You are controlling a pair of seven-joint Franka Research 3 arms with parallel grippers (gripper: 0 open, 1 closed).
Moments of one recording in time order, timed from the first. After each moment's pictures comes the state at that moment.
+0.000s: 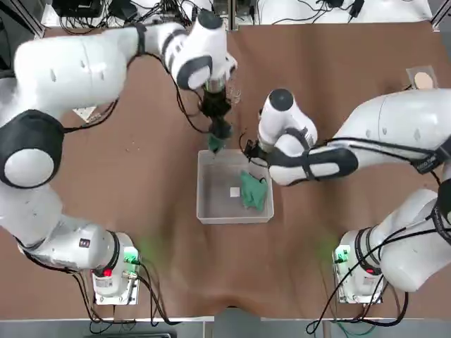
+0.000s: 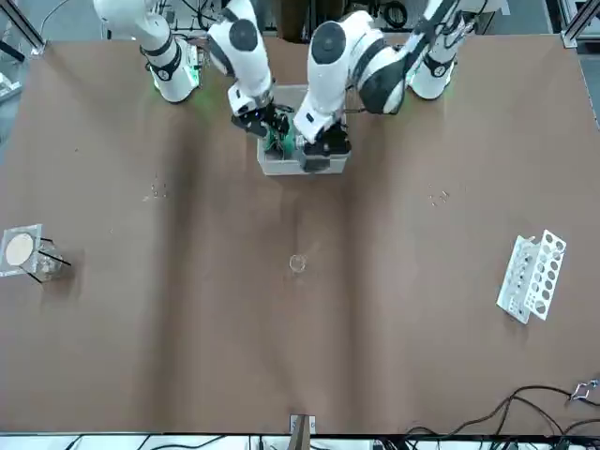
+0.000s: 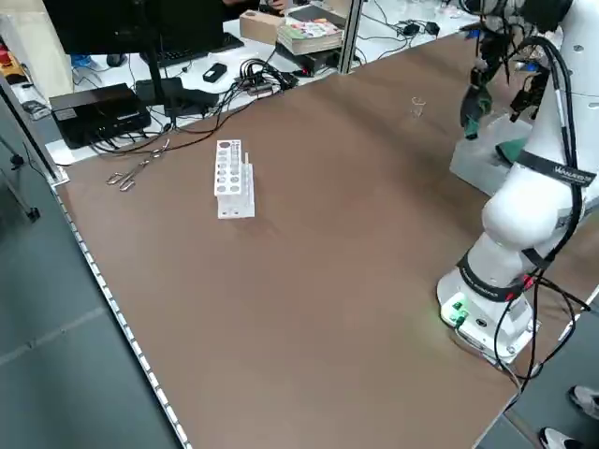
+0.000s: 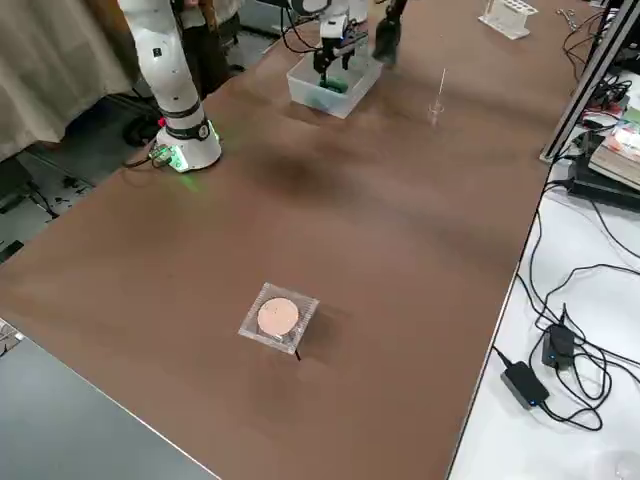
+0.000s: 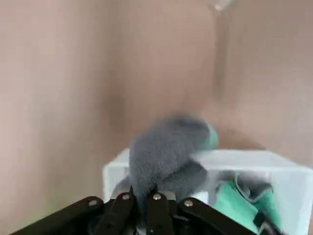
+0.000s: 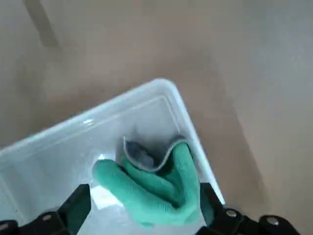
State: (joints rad) left arm -0.13 0.24 -0.75 -1.89 0.16 1.99 -0.97; right arm 0.89 0.05 0.11 -2.42 0.10 2.51 1.29
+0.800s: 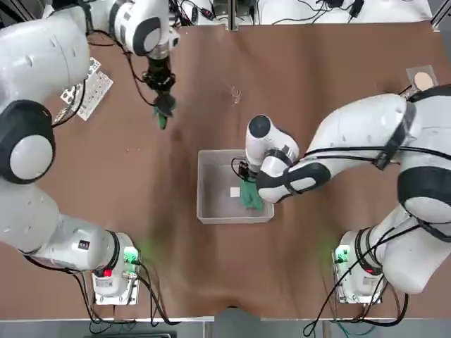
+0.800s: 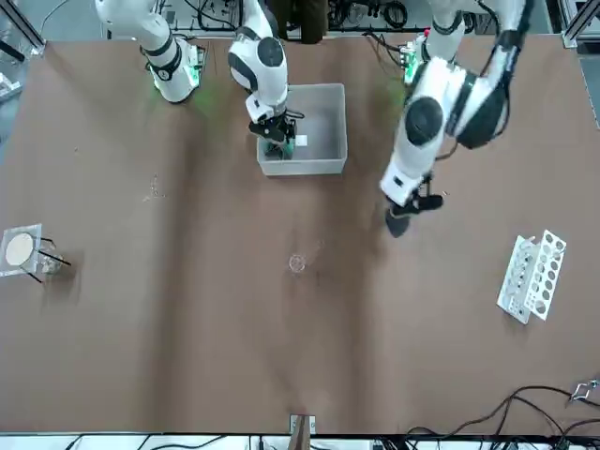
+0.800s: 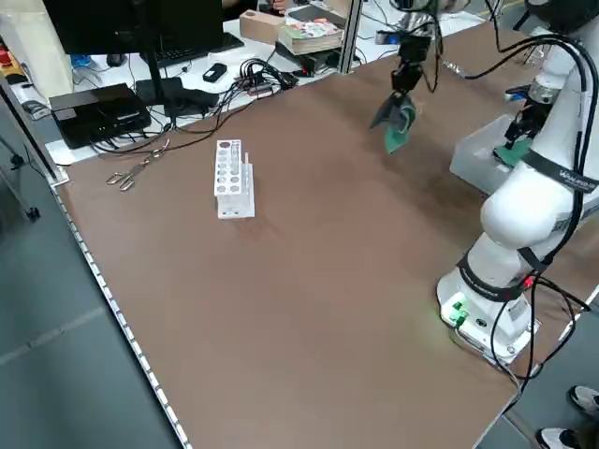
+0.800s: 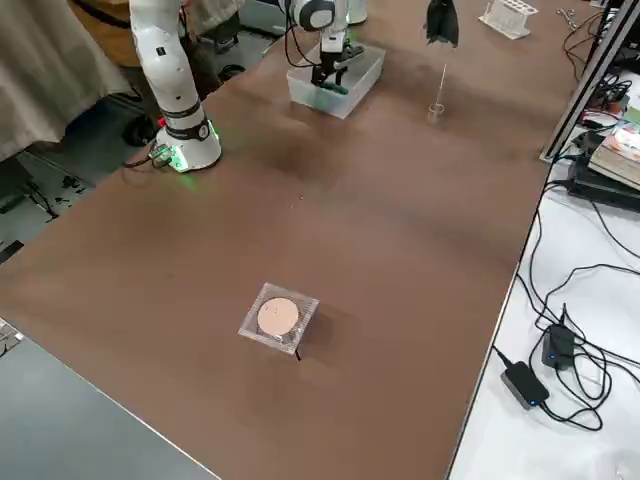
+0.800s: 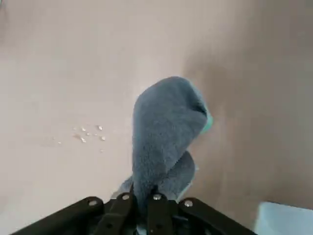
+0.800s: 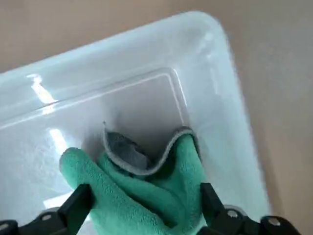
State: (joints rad) left arm -0.18 0.15 -0.27 -2.00 0.16 1.88 -0.59; right arm 0.96 0.29 0.10 -2.31 0.00 2.53 1.34
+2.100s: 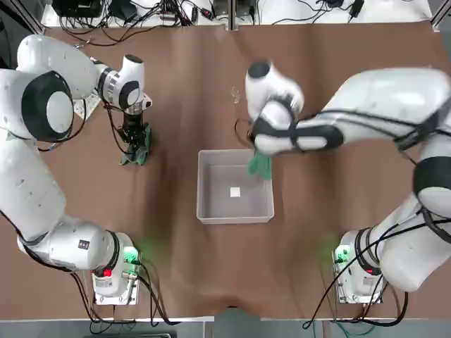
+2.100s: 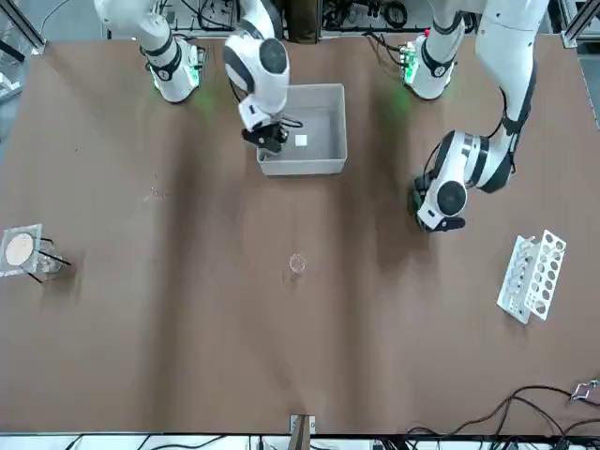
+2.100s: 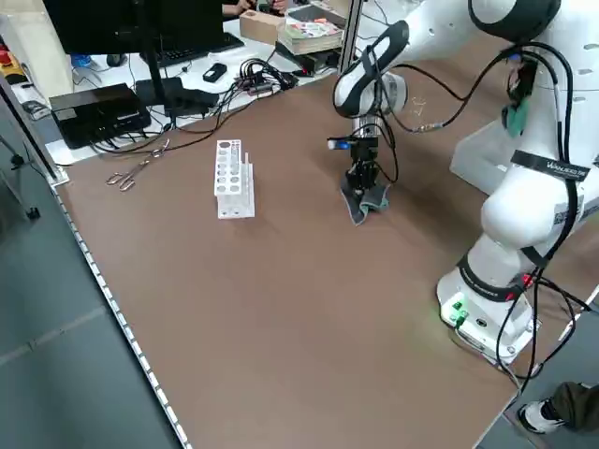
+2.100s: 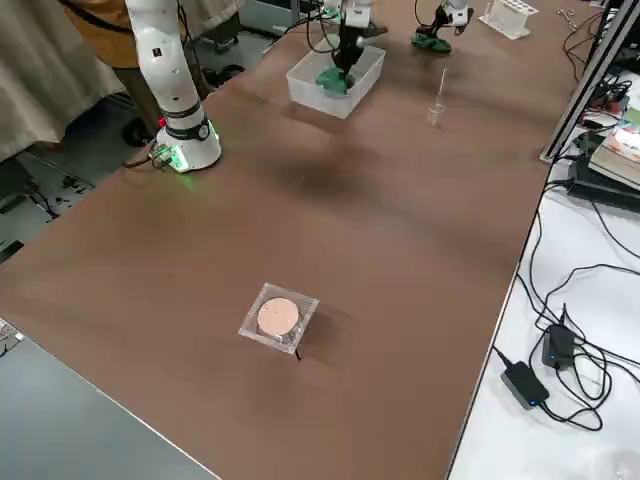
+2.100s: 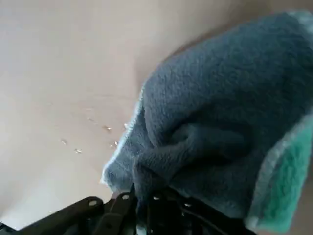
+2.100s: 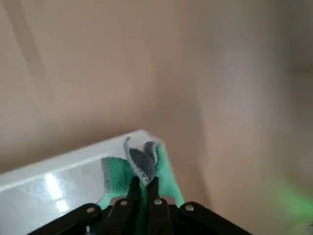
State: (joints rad) left arm -0.18 0.37 0.02 -2.30 0.28 2.12 -0.46; right arm 0.80 0.12 0.06 -2.11 -0.04 2.04 1.14
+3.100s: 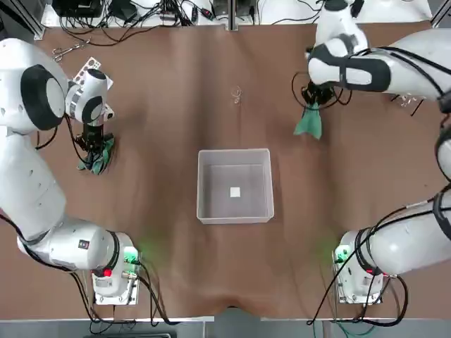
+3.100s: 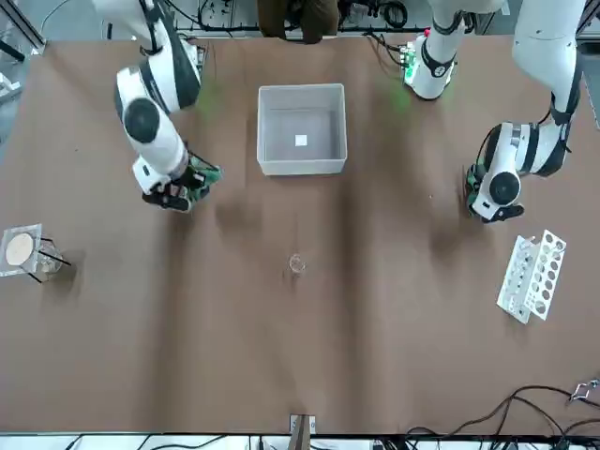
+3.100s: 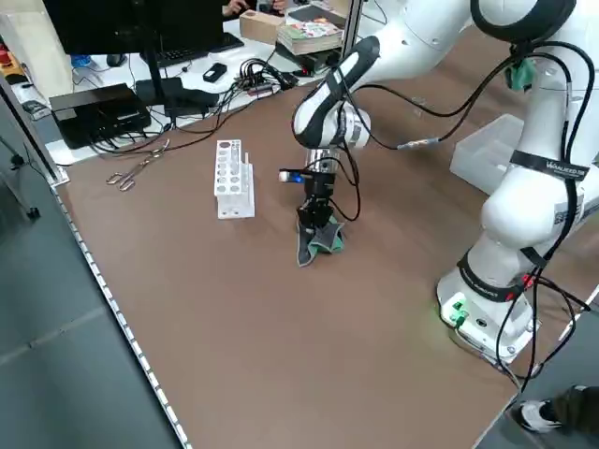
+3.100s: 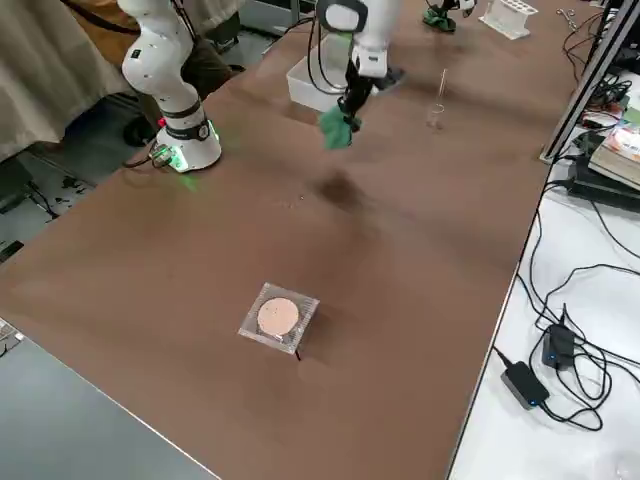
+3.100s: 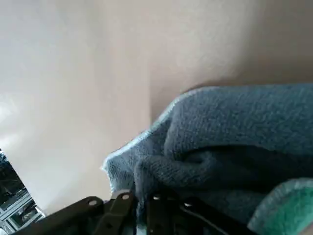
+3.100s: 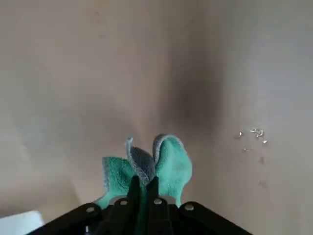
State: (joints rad) left arm -0.18 0.38 0.36 -2.39 0.55 2.28 -0.43; right arm 0.34 0.12 0.05 -2.21 -0.04 2.10 0.57
